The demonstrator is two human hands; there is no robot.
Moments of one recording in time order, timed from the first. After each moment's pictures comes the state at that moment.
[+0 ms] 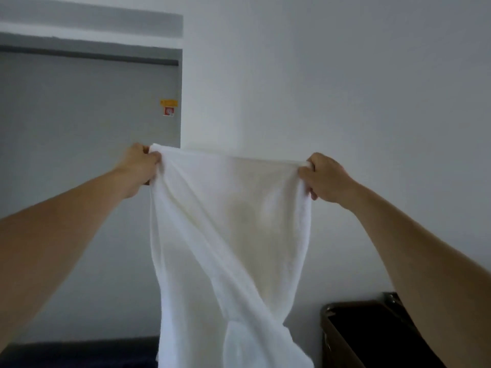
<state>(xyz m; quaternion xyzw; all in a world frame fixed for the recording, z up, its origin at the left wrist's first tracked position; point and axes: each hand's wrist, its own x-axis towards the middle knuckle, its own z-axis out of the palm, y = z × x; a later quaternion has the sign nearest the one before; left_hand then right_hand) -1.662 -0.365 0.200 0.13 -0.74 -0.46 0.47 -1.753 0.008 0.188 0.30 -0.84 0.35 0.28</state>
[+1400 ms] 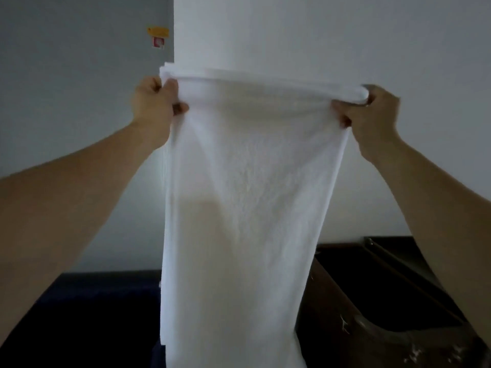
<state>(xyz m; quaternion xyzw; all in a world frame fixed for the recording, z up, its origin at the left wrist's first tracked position) -1.671 -0.311 0.169 -0.03 -0.58 -0.62 0.52 -1.751 0.037 0.166 0.26 -0.64 0.63 0.35</state>
